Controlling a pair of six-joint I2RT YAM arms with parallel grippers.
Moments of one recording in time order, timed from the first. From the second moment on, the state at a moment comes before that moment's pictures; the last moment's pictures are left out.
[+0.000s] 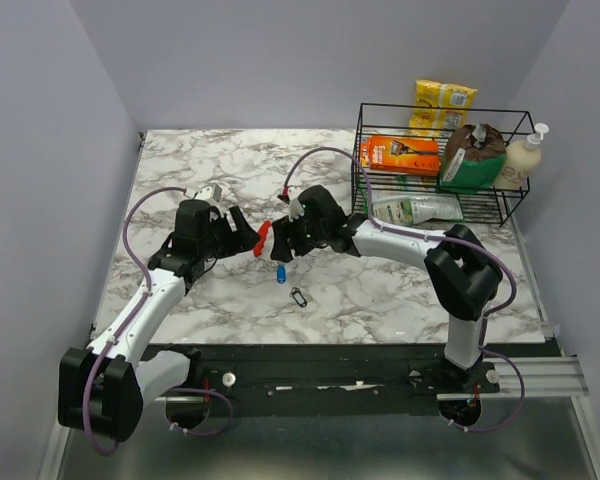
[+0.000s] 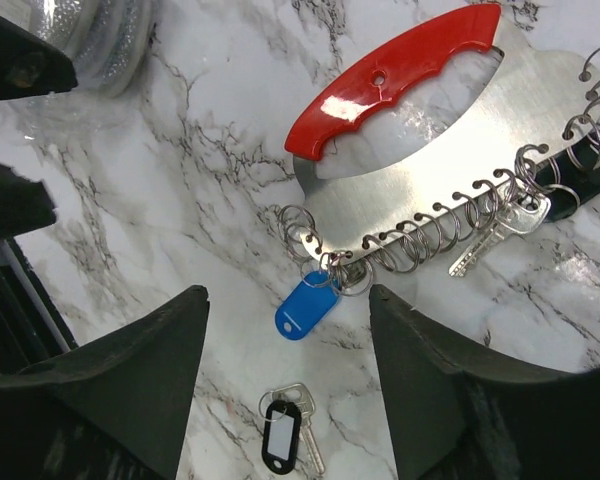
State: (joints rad) left arm -0.25 1.07 0.69 -0.23 0.20 -0.53; right arm 0.81 1.88 1.27 -0.07 -0.30 0.28
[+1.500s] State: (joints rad) left arm -0.23 1.09 0.71 -0.27 0.23 -0.53; right arm 0.85 2.07 1.42 -0.23 -0.18 0.26
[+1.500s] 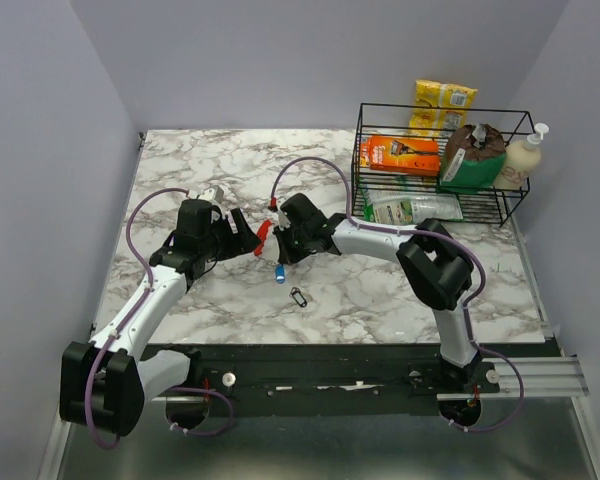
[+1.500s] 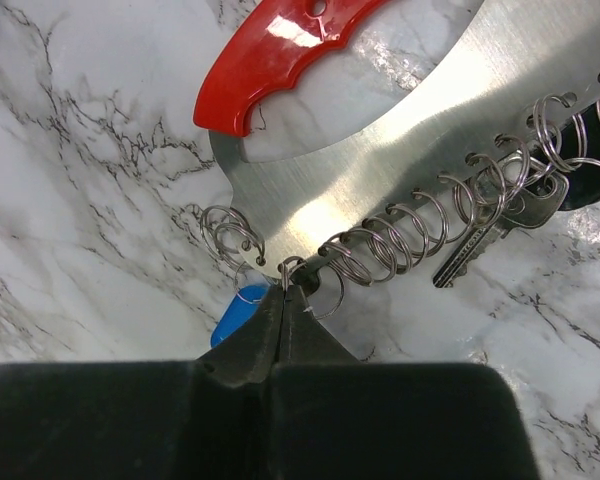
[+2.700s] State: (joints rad) left arm -0.23 0.92 0.75 -0.27 0.36 -0.44; right arm 0.85 1.73 1.33 -0.25 -0.11 0.10
